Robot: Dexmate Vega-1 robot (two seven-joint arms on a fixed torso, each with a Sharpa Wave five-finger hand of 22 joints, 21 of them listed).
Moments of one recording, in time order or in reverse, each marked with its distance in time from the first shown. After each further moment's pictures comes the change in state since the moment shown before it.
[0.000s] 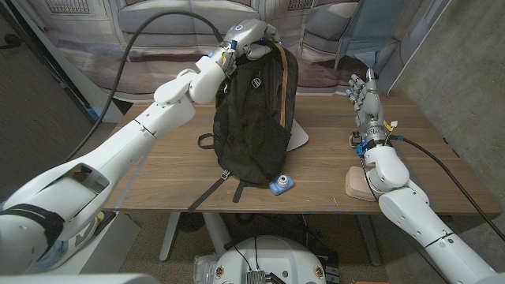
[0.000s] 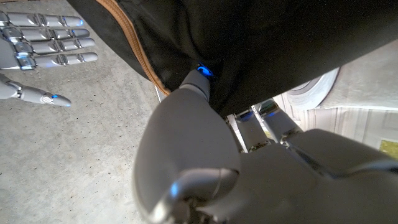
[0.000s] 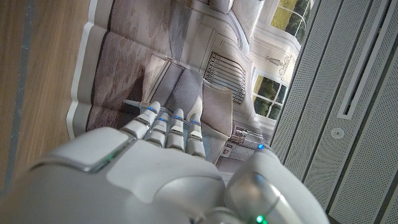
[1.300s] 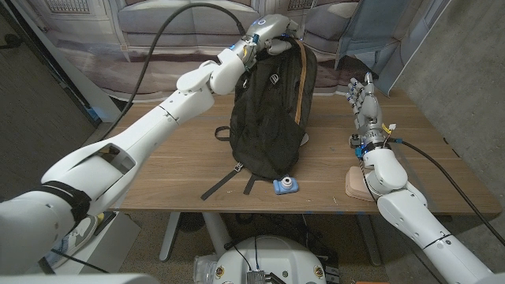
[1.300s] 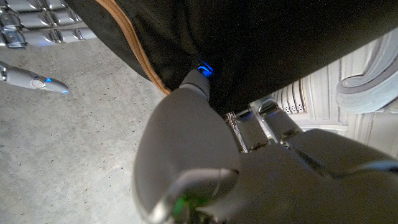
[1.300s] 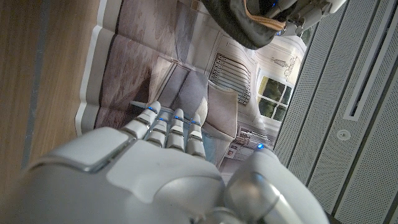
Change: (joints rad) left arm -0.149 -0.144 0.107 0.208 0.013 -0.093 0.022; left_hand -0.008 -0.009 0.007 -0.001 0.000 0.018 0.004 0.008 -0.004 0.021 0.007 -0.010 0.009 0.017 -0.003 -0.010 0.017 -0.003 0.000 0.011 0.000; right arm 0.004 0.011 -0.013 0.031 -0.006 0.006 0.007; right_hand 0.005 0.005 -0.004 -0.004 0.001 0.000 0.000 0.000 0.000 0.000 0.000 -0.008 0.000 0.005 0.005 0.000 0.000 0.004 -0.004 0.000 0.000
